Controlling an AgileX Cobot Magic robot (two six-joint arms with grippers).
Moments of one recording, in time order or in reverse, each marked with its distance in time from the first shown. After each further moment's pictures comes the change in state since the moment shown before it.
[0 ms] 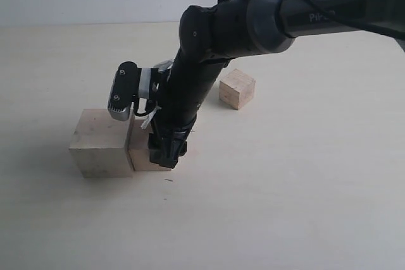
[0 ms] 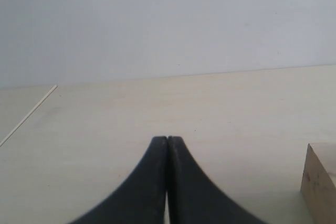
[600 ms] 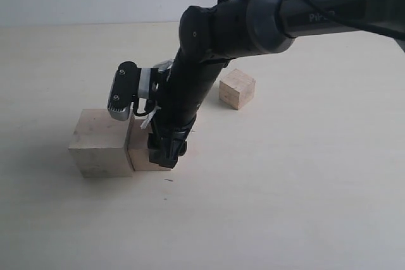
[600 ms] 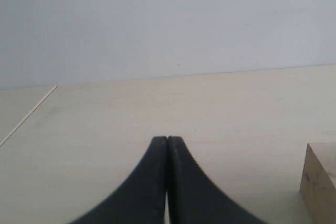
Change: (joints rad) left arm 0.000 0.000 0.000 0.000 0.000 0.000; right arm 0.000 0.000 0.000 0.002 -0.004 0.000
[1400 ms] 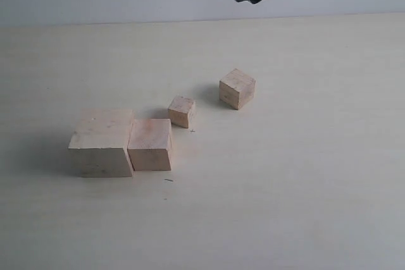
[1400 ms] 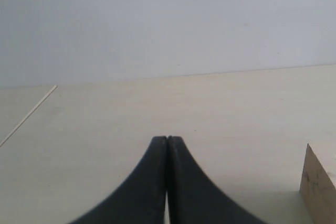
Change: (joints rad) left arm 0.000 0.000 0.000 0.000 0.002 0.000; right arm -0.202 -0.493 0.008 -0.630 0.016 0.923
